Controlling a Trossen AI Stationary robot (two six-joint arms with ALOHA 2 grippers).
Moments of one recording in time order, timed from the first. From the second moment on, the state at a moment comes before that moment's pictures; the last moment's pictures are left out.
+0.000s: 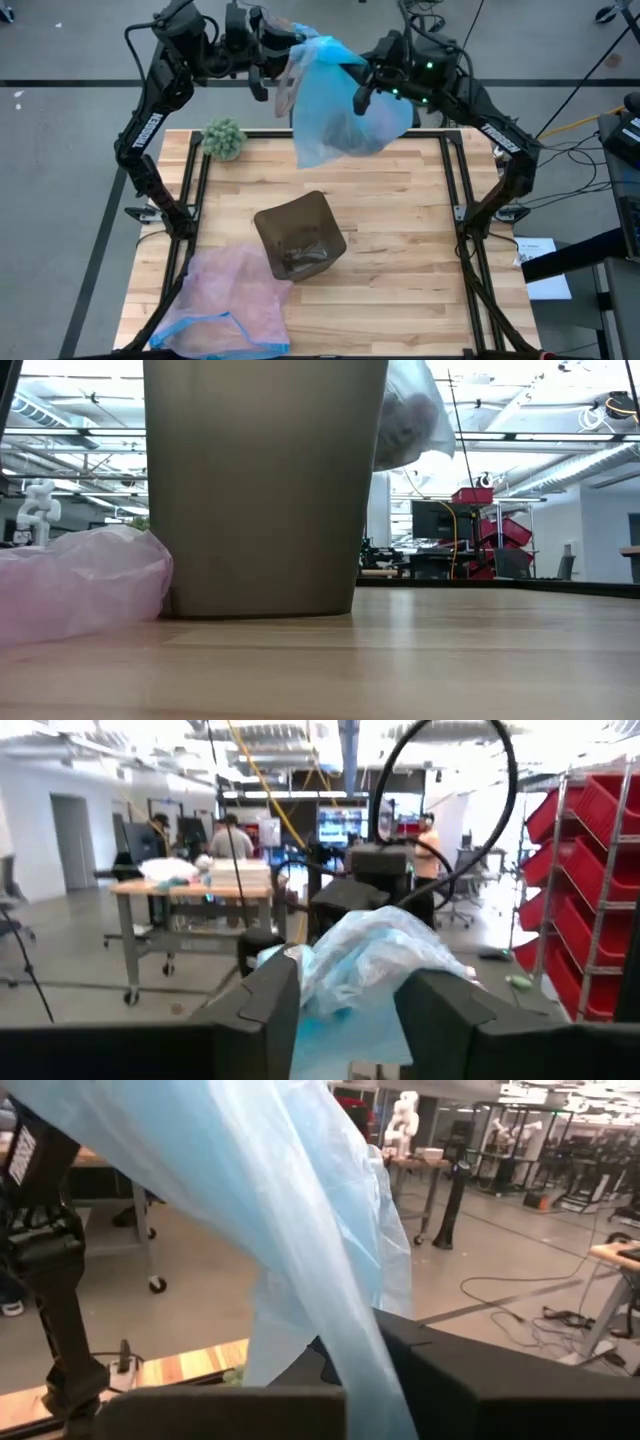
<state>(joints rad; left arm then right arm) 0.58 1.64 2.36 -0.50 0.51 -0.07 -0.43 1.61 2.10 -0.53 0.06 -0.07</state>
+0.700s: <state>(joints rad) 0.67 1.60 2.36 -0.76 0.41 -0.10 -0.43 1.50 2.10 -0.94 0.36 -0.02</state>
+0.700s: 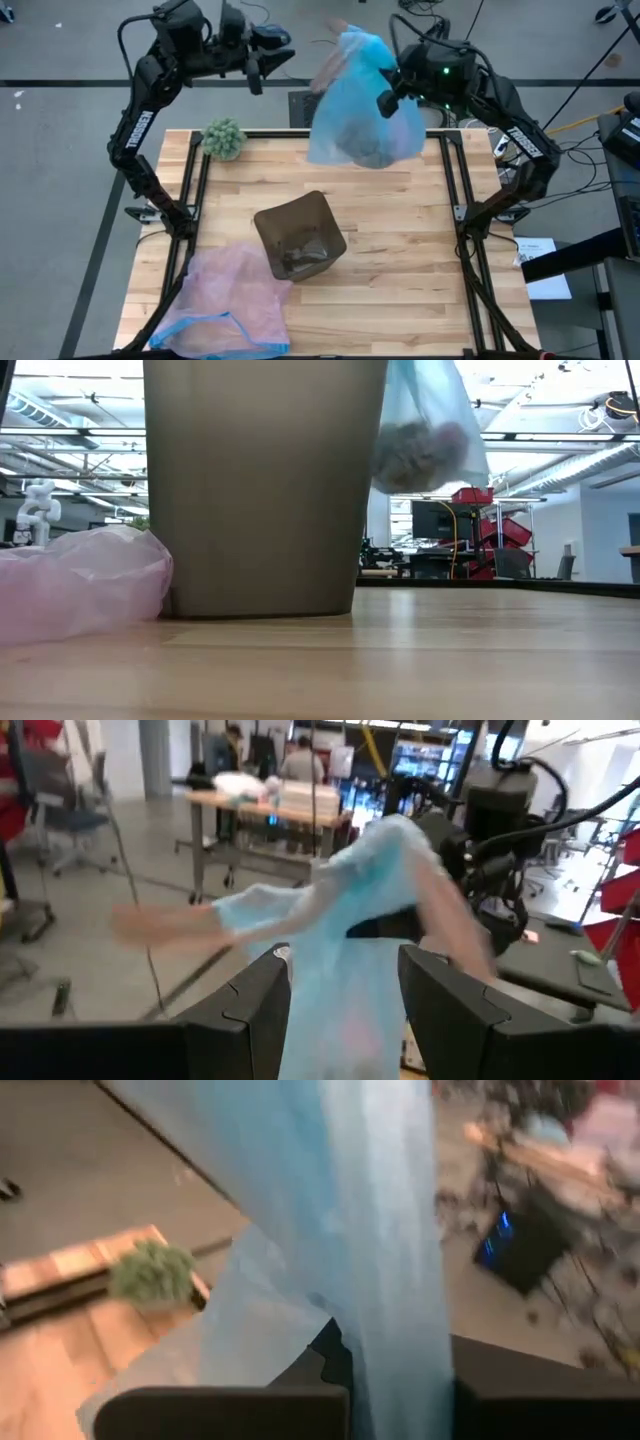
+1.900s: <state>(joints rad) 0.70 1.57 2.36 -0.84 0.41 -0.13 -0.81 1.01 1.09 -0.64 0.50 -0.04</state>
